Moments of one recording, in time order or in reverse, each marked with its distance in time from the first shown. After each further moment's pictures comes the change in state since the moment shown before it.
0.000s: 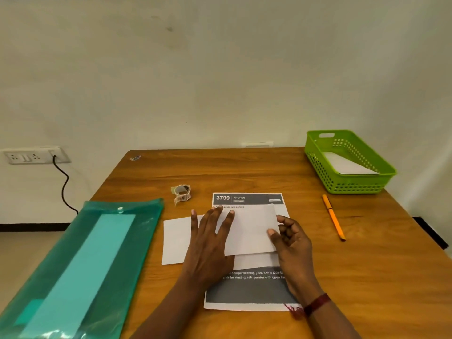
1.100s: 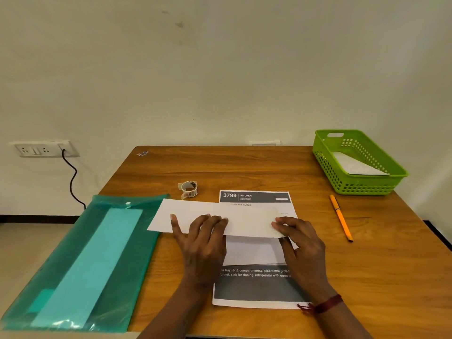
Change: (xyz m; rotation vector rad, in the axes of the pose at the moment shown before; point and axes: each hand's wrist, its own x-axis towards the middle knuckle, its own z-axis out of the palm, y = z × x) left_hand -0.011 -0.002 0.001 0.055 0.621 -0.082; right_hand 0.006 0.005 -0.019 -0.707 -0.023 -0.806
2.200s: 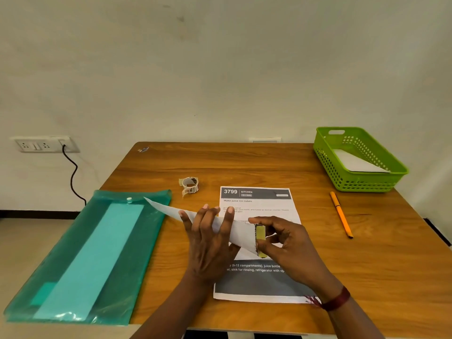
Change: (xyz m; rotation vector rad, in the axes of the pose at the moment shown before) left_hand -0.001 0.004 0.001 0.036 0.008 0.135; right_hand 0.028 -0.052 -0.014 0.499 -0.500 0.374
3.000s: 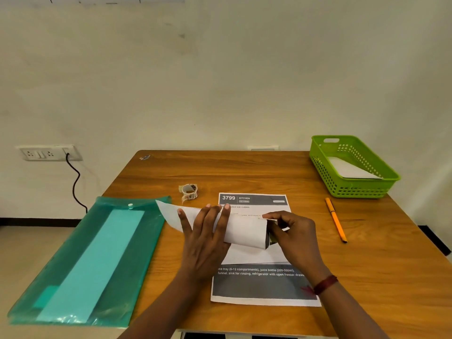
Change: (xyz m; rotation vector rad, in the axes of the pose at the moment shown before) left_hand 0.011 -0.010 -0.014 0.059 -0.243 0.047; right_hand 0.020 0.016 -0.014 -0.164 0.351 -0.048
